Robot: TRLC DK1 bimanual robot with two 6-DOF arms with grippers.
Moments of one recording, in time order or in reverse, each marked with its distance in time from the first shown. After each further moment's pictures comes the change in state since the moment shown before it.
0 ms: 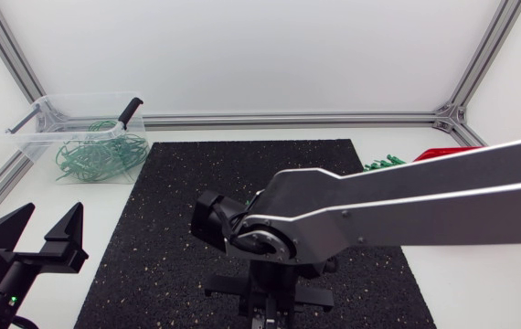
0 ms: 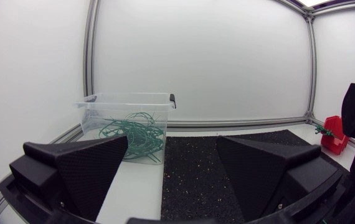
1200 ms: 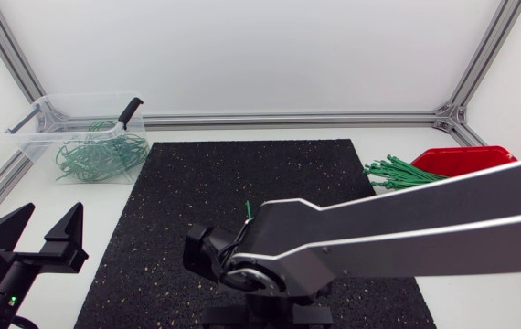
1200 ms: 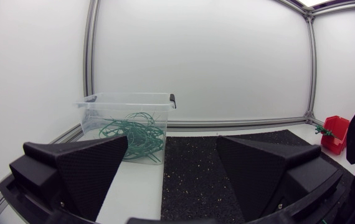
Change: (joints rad) left arm 0.000 0.000 0.000 0.000 0.000 0.000; right arm 0.071 0.042 -0.041 0.023 -0.016 -0.045
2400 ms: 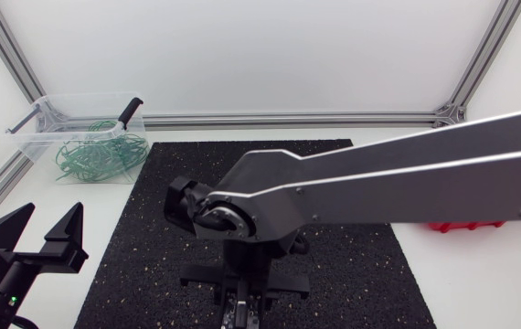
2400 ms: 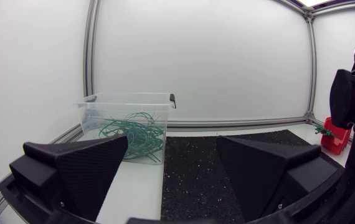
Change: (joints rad) left arm 0.000 0.000 0.000 0.000 0.000 0.000; right arm -0.076 0.060 0.239 -0.127 -0.027 0.025
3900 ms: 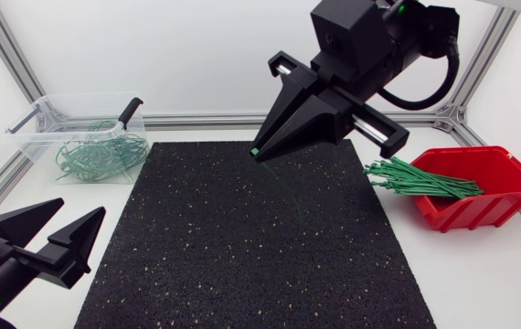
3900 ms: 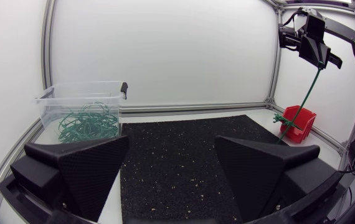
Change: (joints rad) left arm -0.090 0.128 0.211 -0.227 0.193 -0.024; right arm -0.578 -0.060 0.534 -0.712 -0.939 0.197
